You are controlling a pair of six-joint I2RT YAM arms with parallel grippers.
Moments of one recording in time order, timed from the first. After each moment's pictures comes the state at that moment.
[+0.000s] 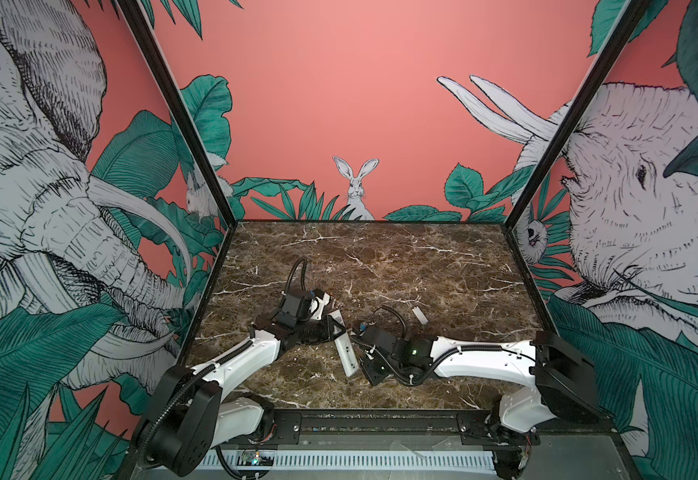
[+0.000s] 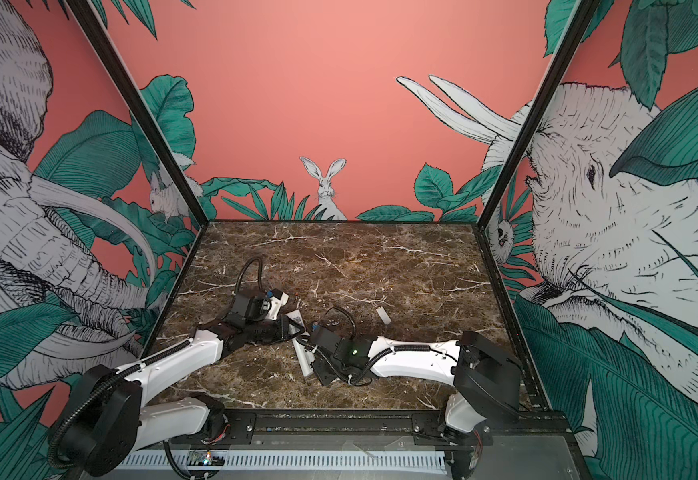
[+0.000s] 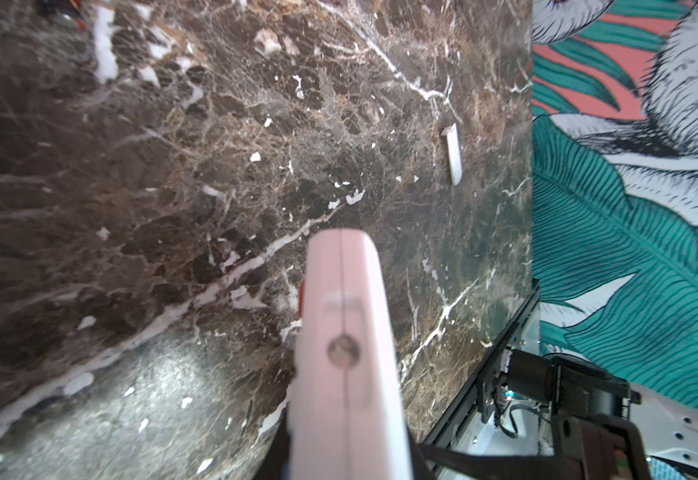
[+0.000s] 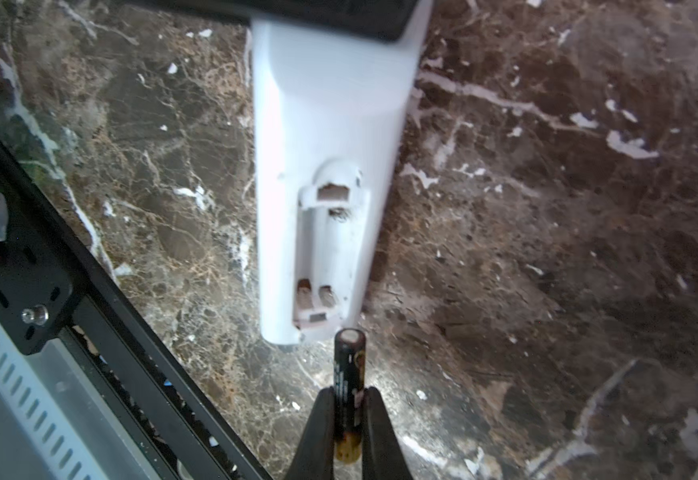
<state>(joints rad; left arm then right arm) -0.46 1.19 0.50 -0.14 0.56 -0.64 1.21 1.56 0.94 -0.38 0.02 0.49</state>
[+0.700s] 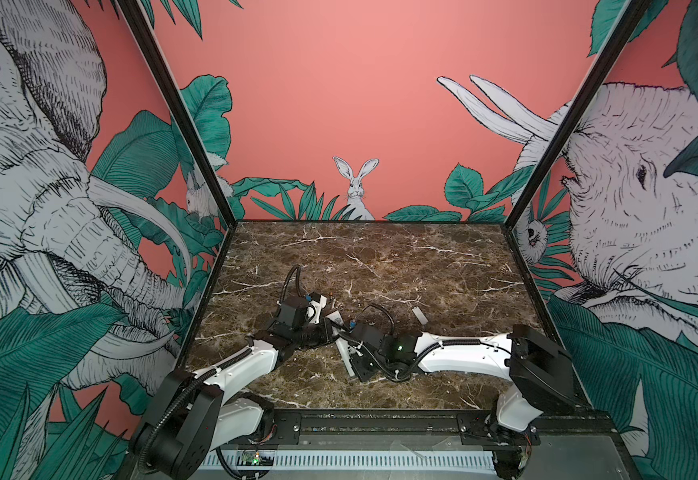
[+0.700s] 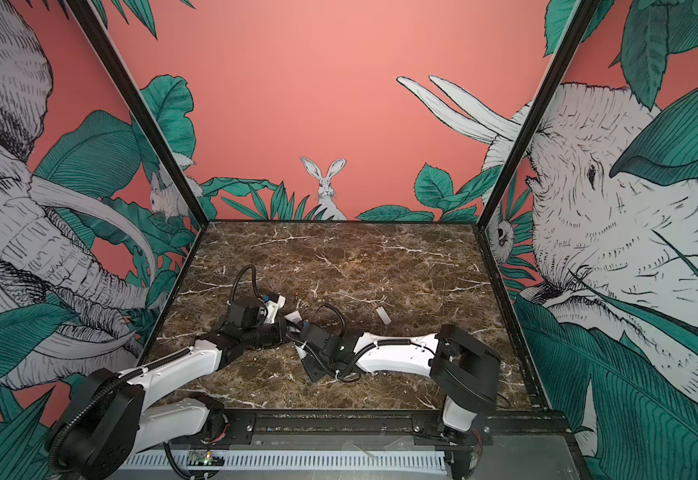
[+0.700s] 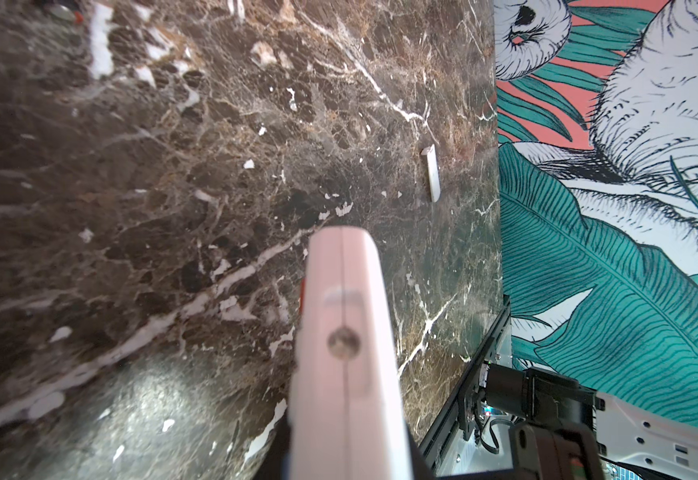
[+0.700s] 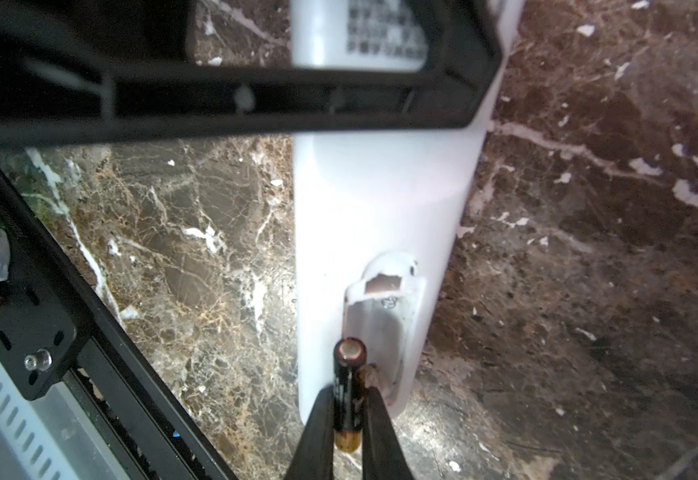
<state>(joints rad) -0.46 1.18 0.40 0.05 0.59 -0.72 1.20 1.67 1.00 -0.36 0.01 0.51</state>
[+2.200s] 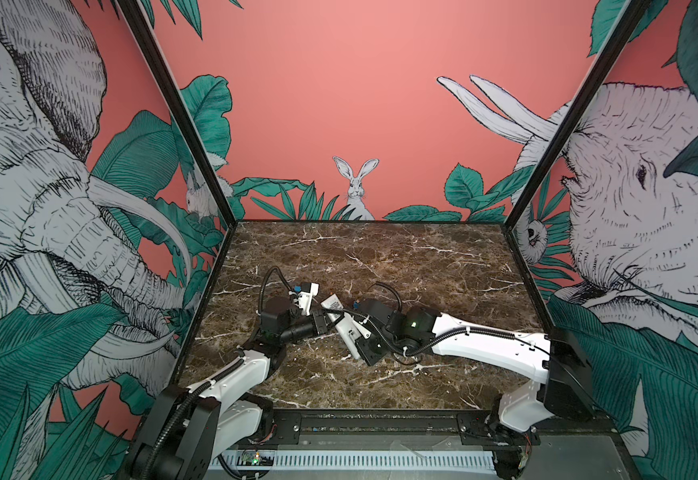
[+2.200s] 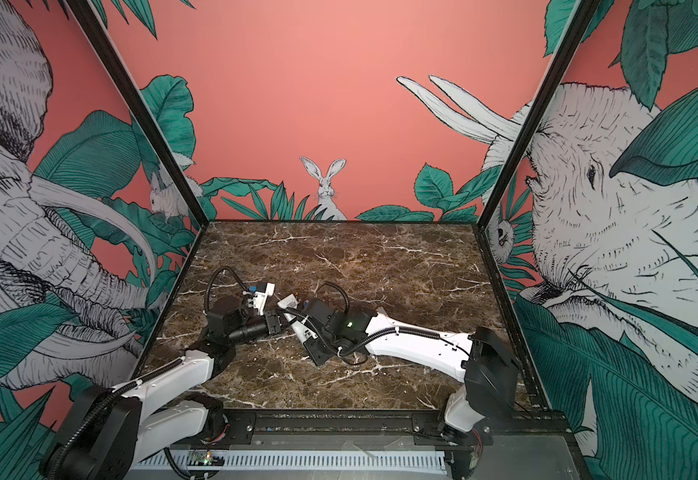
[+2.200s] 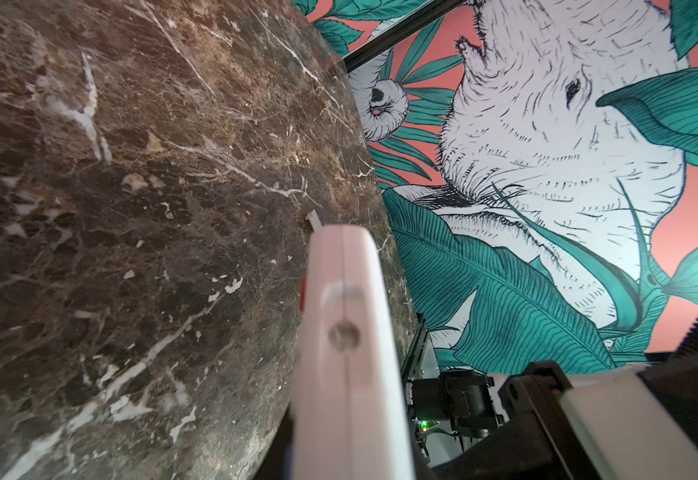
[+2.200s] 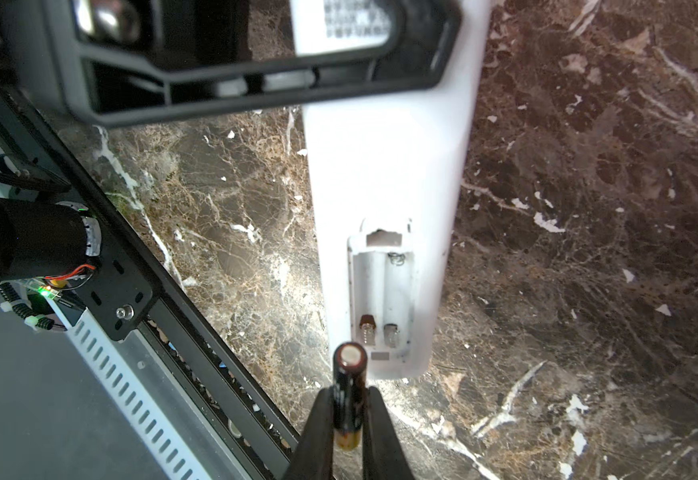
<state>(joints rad) -0.33 1.10 0.30 0.48 0.81 -0.87 1.13 1.57 1.24 -0.72 -0.03 0.39</state>
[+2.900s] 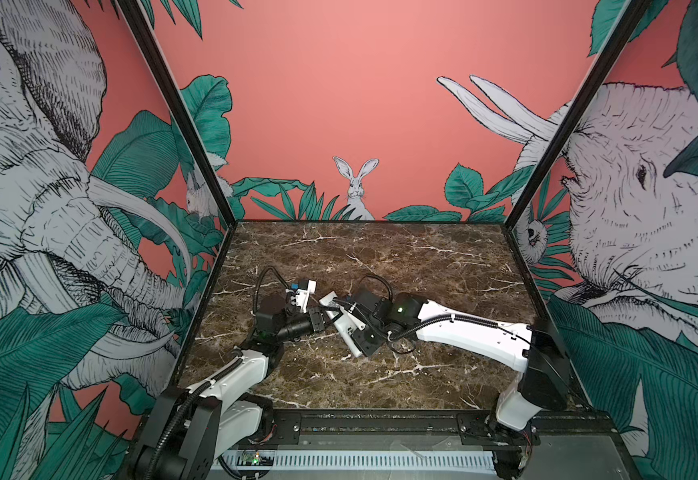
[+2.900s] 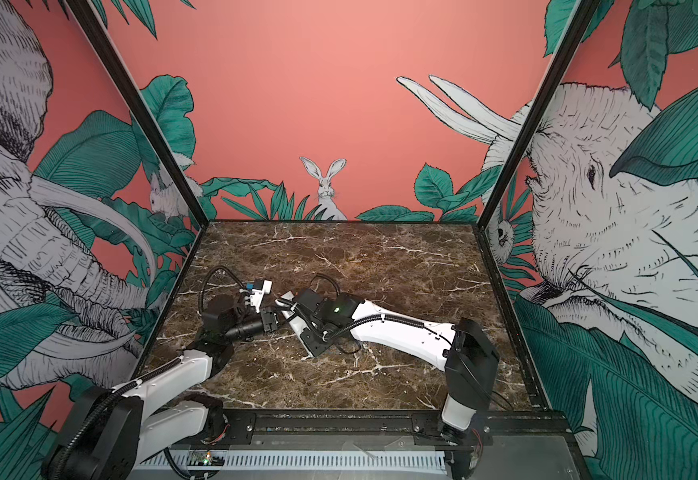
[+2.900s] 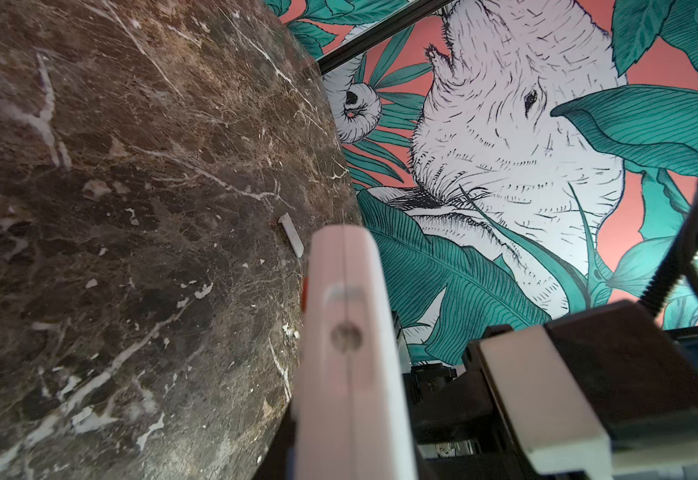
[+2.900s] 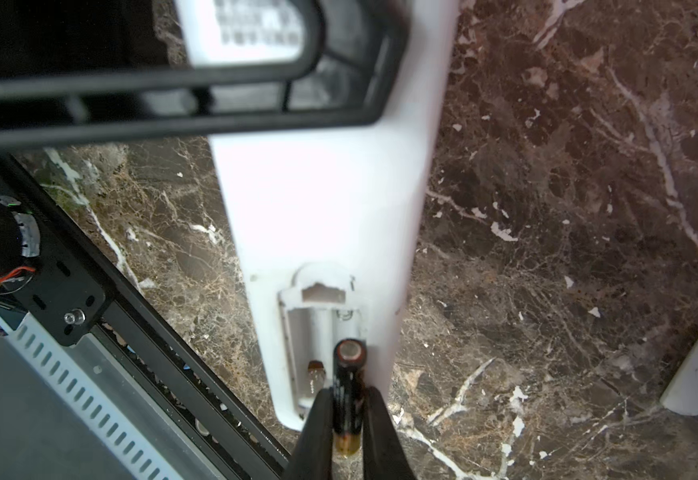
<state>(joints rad) -0.29 1.10 0.30 0.53 0.89 -0.93 1.11 1.70 1.43 -0.90 0.01 0.32</state>
